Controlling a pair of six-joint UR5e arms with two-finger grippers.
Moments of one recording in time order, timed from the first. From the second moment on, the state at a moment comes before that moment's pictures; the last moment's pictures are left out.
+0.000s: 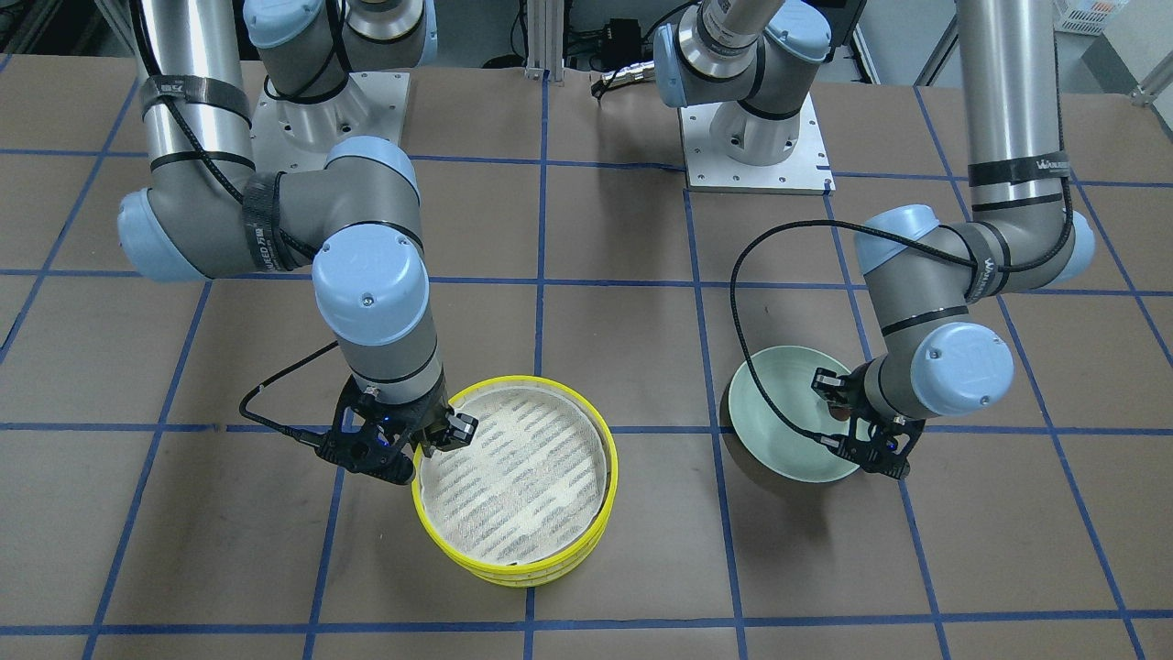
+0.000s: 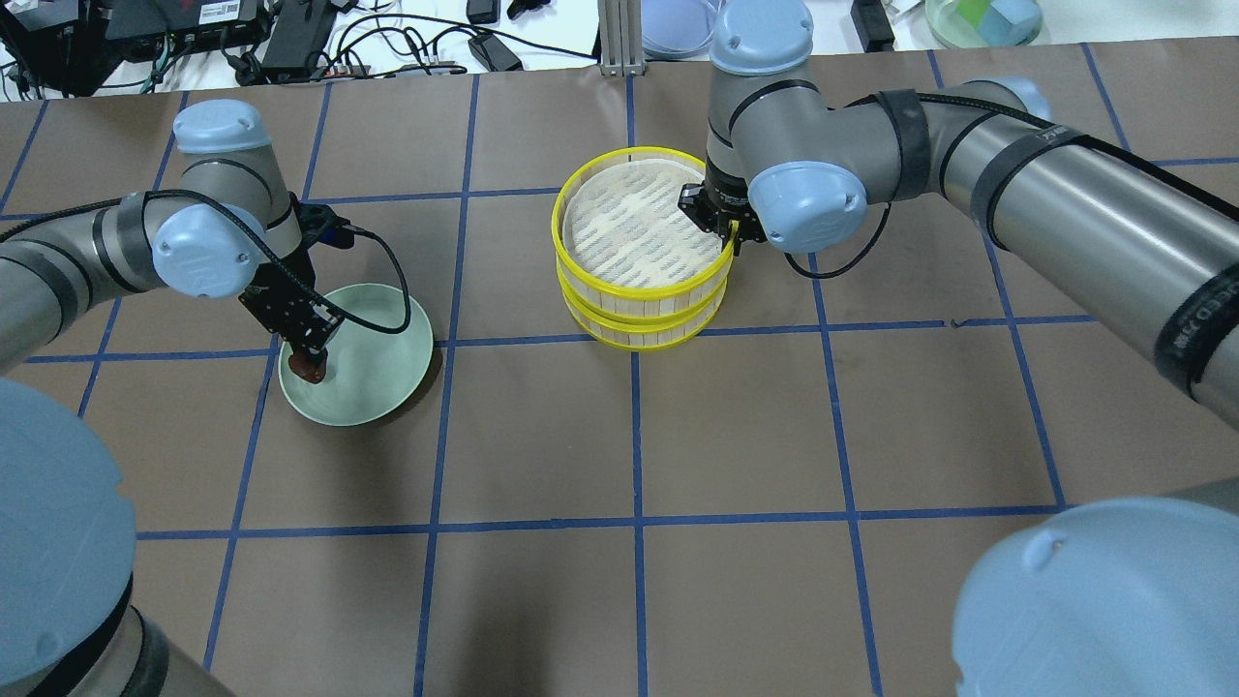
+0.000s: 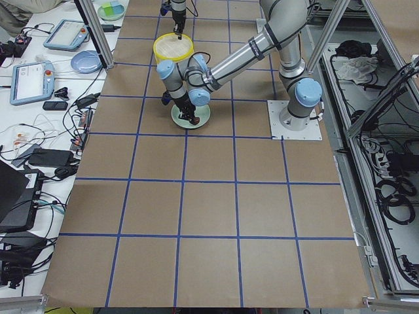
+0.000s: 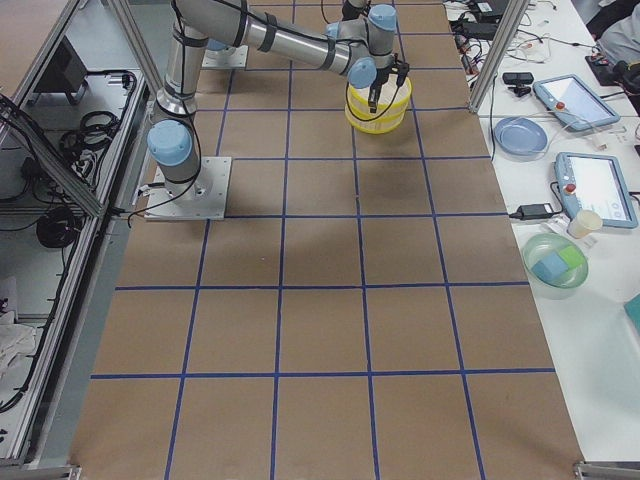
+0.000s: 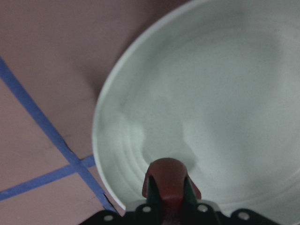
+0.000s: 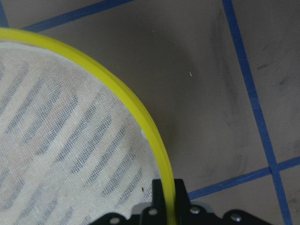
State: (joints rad) left arm -1.35 -2.01 -1.73 -1.22 1.76 0.58; right arm 1.77 -1.12 1.57 -2.07 -1.61 0.51
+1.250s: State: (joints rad) left arm -1.42 -1.85 -1.52 -1.26 1.65 0.28; right arm 1.77 -1.12 1.57 -2.06 -1.61 0.52
